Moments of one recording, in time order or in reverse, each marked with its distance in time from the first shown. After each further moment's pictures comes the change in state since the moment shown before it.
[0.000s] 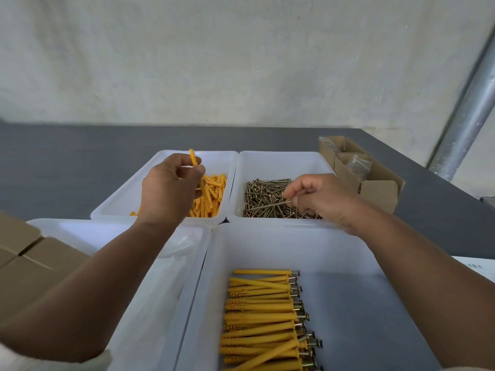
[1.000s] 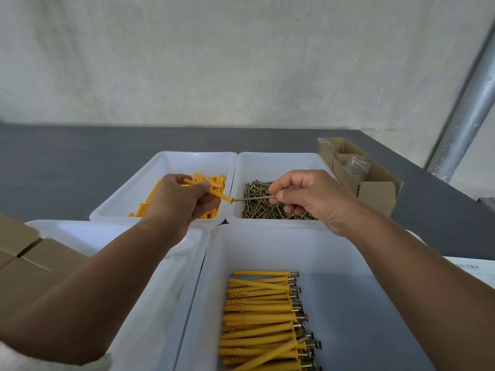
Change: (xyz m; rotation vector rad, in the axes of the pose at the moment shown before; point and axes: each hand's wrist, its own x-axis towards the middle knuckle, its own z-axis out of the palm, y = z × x) left_hand -0.002 0.000 0.008 -0.447 -0.112 -0.427; right_hand -0.003 -0.015 0.012 0.145 -0.038 -0.022
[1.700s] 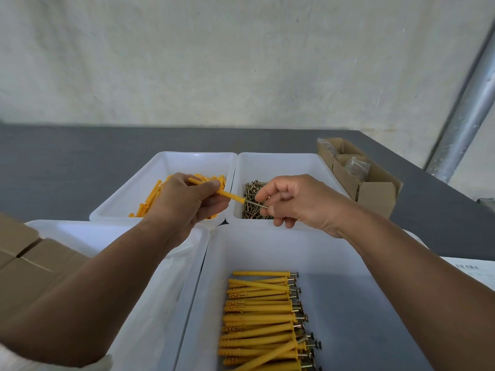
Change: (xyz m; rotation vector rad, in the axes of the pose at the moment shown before) left_hand -0.008 0.002 0.003 0.071 -0.154 0.023; right_hand -0.005 -0.014 0.010 -0.116 -0.174 0.002
